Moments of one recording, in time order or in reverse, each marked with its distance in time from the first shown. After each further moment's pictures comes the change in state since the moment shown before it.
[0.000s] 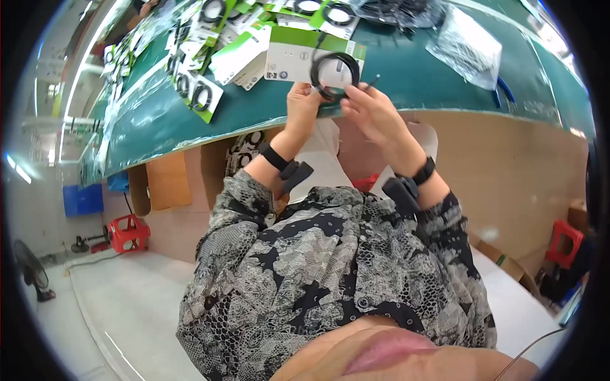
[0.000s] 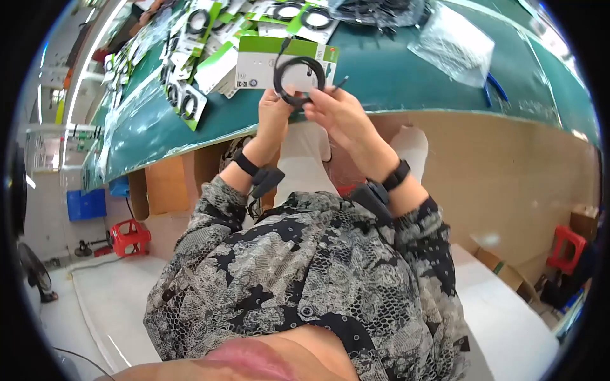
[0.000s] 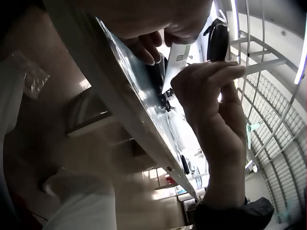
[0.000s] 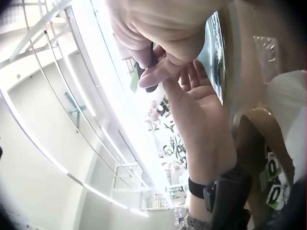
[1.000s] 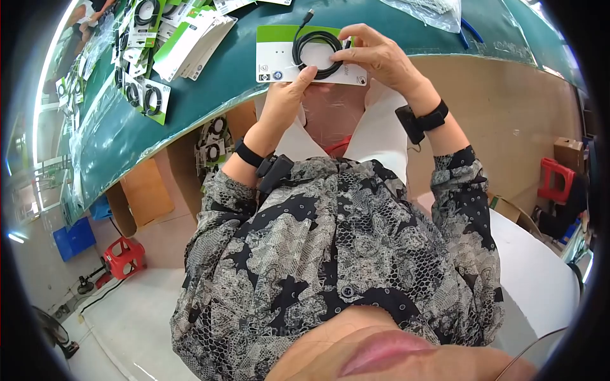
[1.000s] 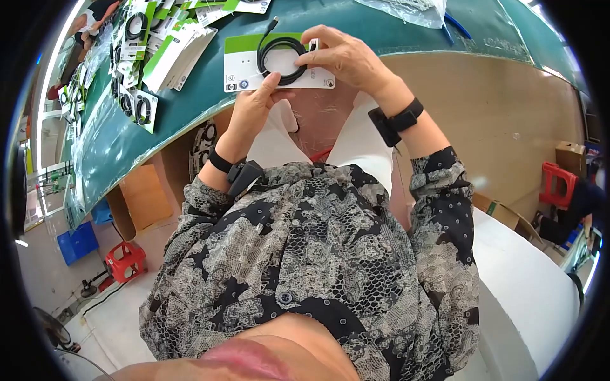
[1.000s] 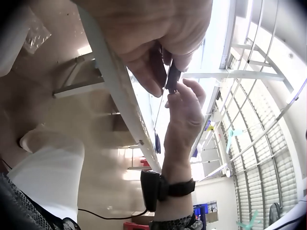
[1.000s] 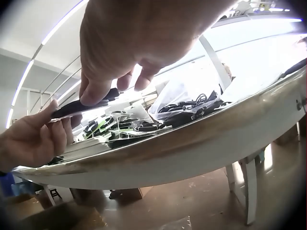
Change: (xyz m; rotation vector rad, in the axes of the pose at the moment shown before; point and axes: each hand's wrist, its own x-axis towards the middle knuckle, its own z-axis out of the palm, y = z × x) left_hand -0.041 0.000 0.037 -0.053 -0.340 -0.208; right_hand -0.026 -0.074 -0.057 -1.789 -0.308 -1.001
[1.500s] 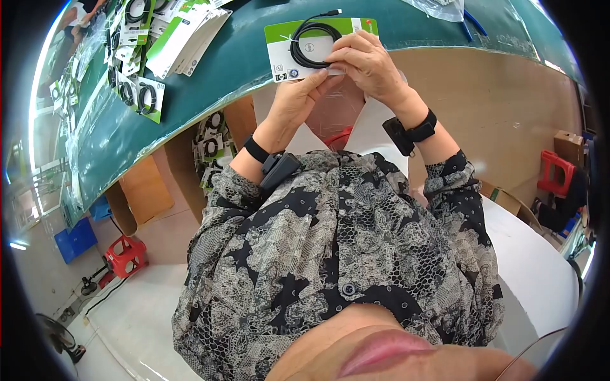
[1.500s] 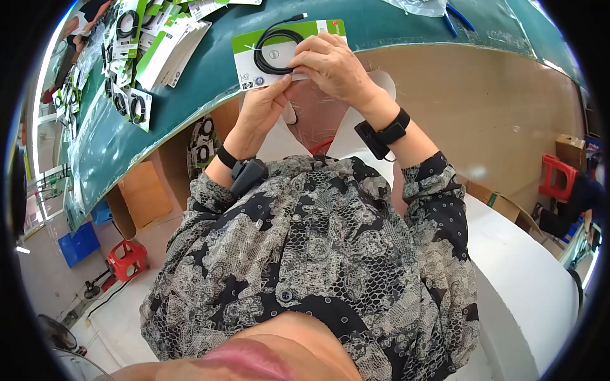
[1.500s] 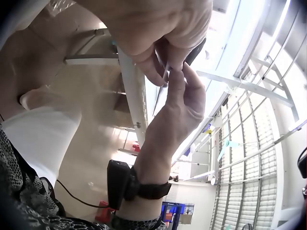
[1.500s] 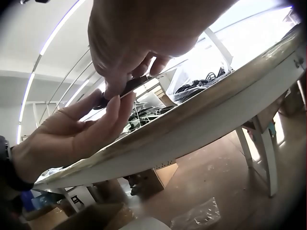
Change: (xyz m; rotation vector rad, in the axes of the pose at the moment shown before) left_hand 0.004 -0.018 0.010 -0.409 -0.113 -0.009; right_hand -0.007 -0.018 0.034 -0.020 0.163 0.063
